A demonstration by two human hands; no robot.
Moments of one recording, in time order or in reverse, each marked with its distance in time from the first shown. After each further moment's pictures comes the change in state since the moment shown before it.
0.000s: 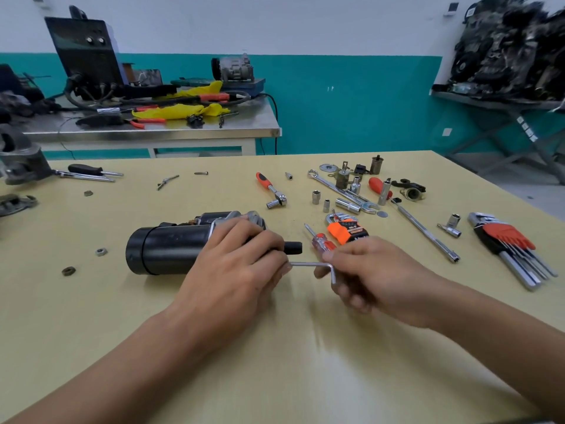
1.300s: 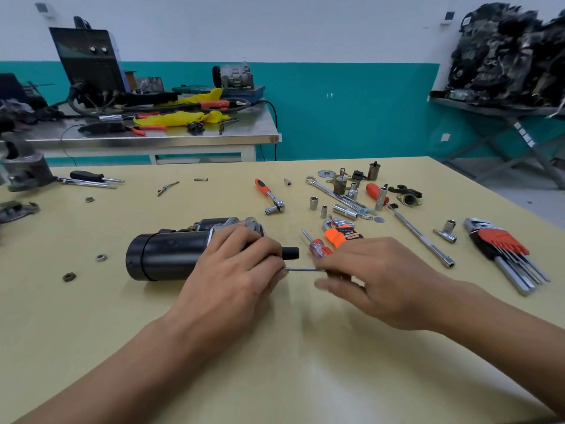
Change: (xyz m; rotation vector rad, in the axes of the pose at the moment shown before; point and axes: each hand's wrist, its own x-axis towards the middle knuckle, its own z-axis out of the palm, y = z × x) left_hand -0.001 0.000 0.001 -0.031 -0.009 -0.008; right_hand -0.004 0.004 -0.017 -1.097 0.136 -0.997
